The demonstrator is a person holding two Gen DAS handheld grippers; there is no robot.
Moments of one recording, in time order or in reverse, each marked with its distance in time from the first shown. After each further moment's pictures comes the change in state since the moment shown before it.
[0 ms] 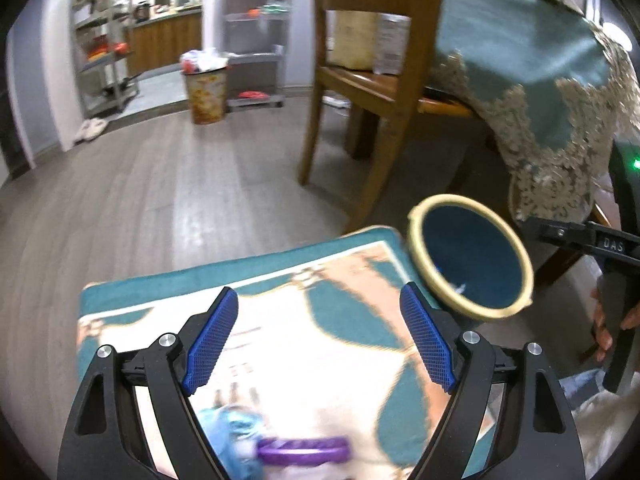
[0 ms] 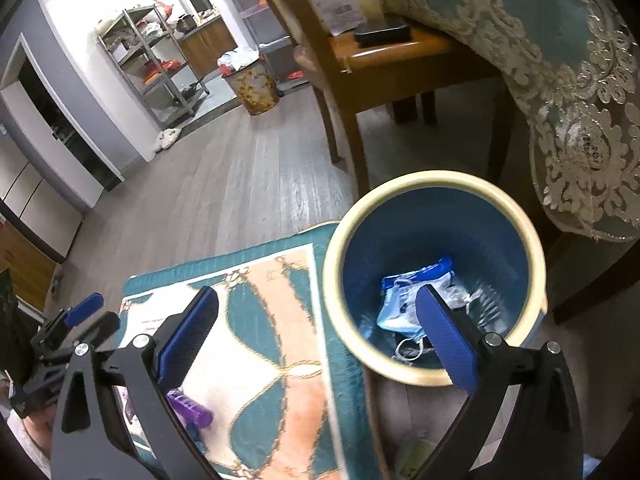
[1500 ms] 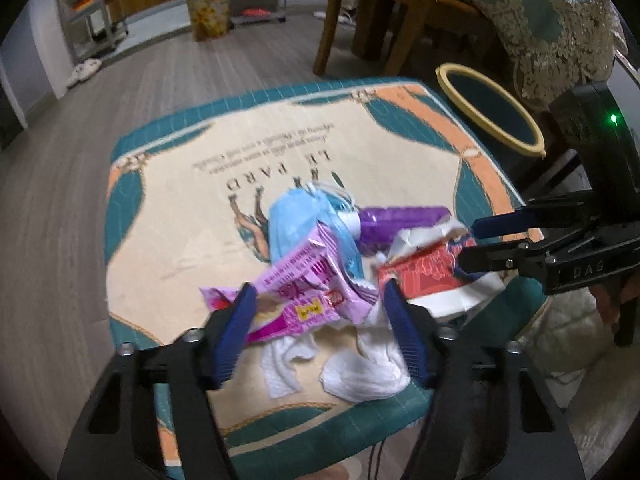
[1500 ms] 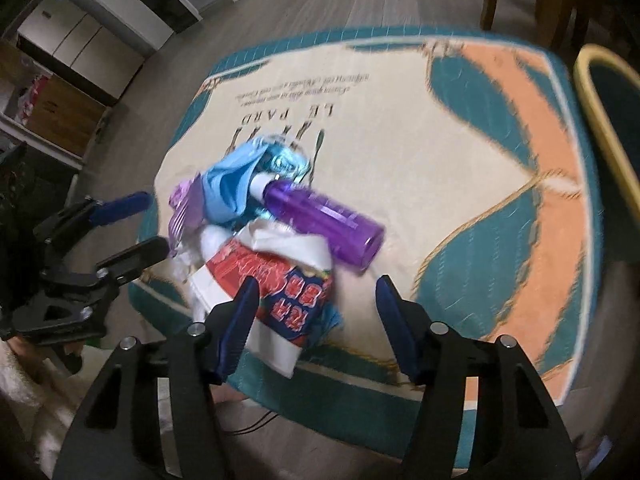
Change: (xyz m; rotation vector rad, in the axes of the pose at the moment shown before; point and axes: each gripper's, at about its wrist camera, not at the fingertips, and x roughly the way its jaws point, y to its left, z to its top) left arm -0.031 0.084 -0.156 0.057 0.296 -0.043; right arm 0.090 0.153 -0.178 -0.240 0.505 0.234
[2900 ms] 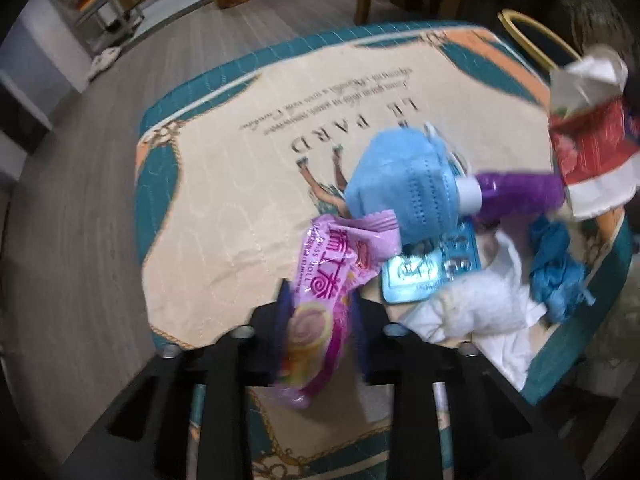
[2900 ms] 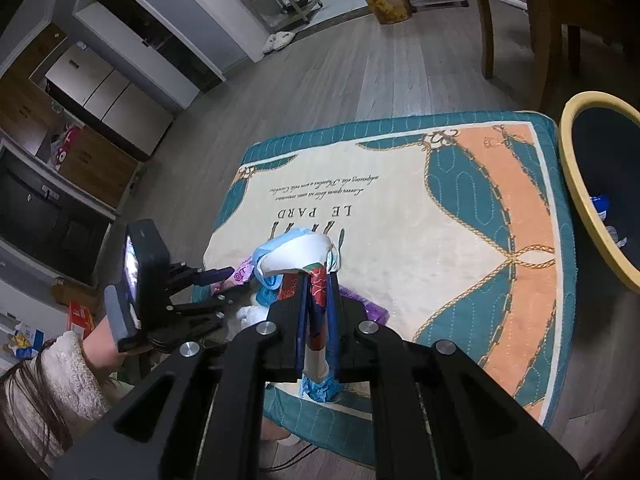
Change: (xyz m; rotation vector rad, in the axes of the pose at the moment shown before) left arm 0.040 0.043 0.013 0.028 0.143 0.199; right arm -0.082 -0.005 0.035 0.013 -0.242 0.087
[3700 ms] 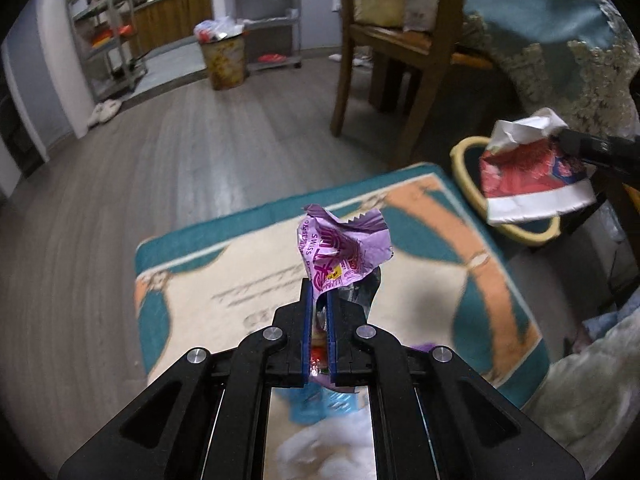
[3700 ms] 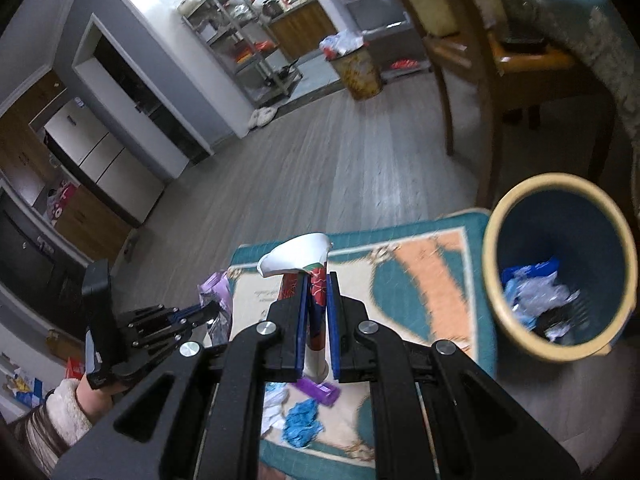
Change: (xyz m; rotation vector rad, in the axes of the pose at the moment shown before) left arm -0.101 -0.045 0.096 -0.041 -0.291 -0.100; right arm -0.109 -0.037 0.068 0.039 -0.258 -0.062
